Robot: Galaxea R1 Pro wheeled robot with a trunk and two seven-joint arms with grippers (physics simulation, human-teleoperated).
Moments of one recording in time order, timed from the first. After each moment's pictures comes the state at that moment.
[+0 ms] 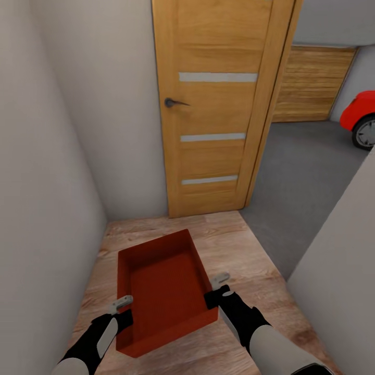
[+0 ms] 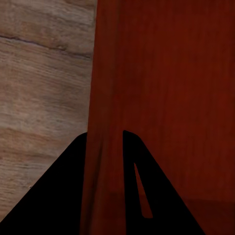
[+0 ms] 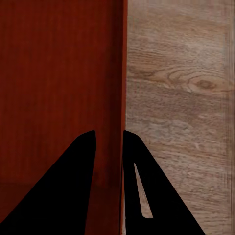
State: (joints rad) left arm -0.52 -0.03 0.17 -0.52 0.27 0.35 0.15; right arm -0.69 0.16 0.22 -0.39 0.13 0.28 -0.02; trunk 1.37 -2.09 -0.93
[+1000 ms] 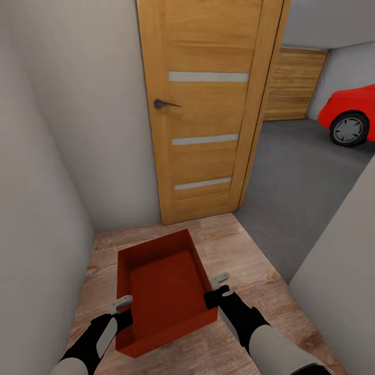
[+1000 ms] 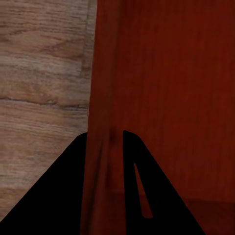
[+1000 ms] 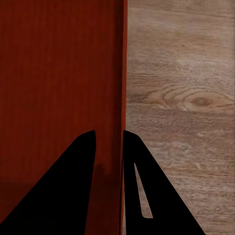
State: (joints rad) left arm -0.52 -0.02 0.16 -0.52 0.28 0.35 0.15; right arm -0.69 0.16 0.22 -0.39 0.12 0.28 -0.02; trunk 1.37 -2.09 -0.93
